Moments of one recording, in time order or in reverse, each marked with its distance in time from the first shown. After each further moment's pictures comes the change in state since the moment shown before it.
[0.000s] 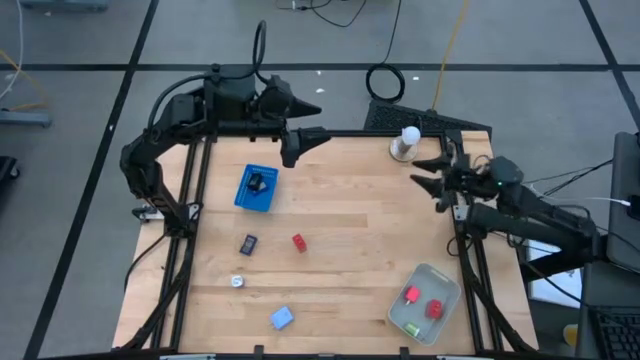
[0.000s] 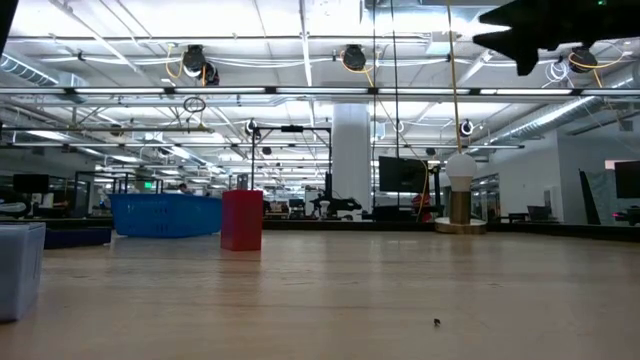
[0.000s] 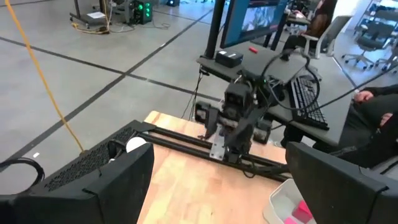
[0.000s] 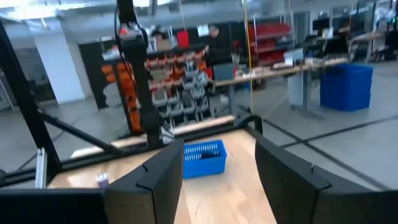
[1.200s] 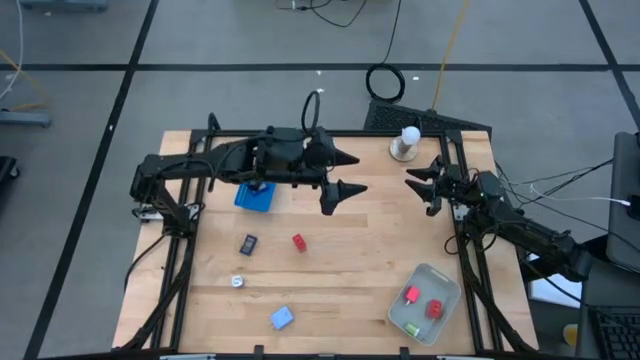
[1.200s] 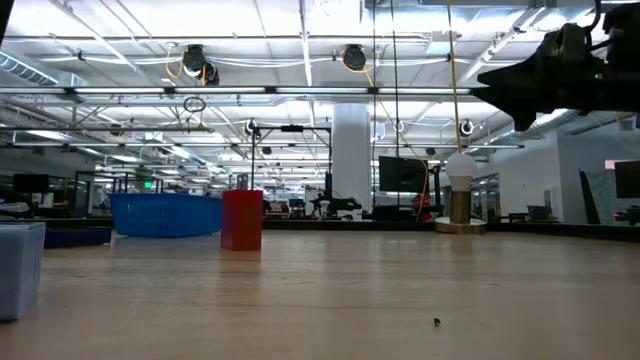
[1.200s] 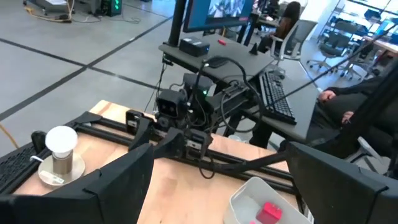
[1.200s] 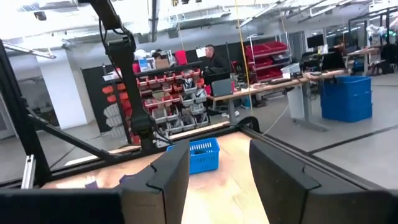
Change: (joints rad) left arm -0.163 0.015 -0.415 0.465 -0.042 -0.104; right arm -0.203 -0.126 -0.414 0.401 -0.180 0.083
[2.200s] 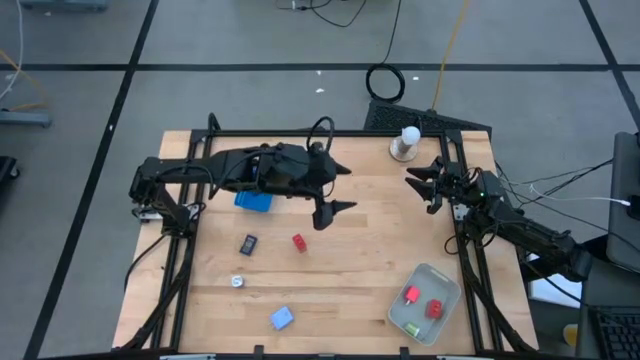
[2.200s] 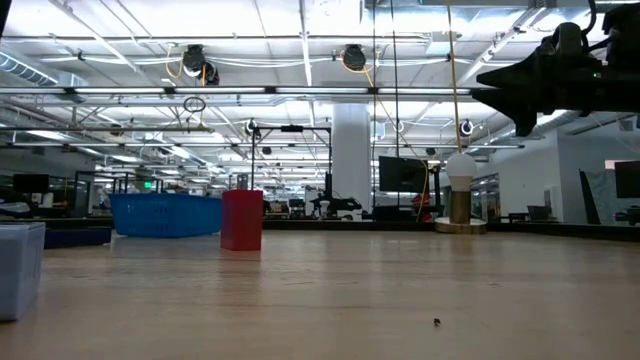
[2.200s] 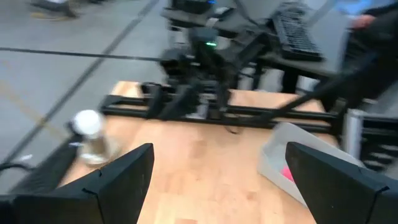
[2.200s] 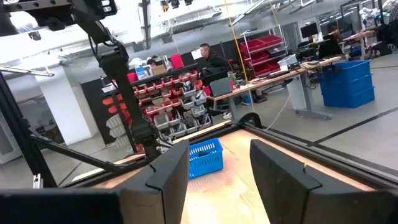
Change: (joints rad) left arm -0.064 0.000 0.000 -0.172 -0.085 0.200; right arm 0.001 0.002 0.000 -0.001 0.027 0.104
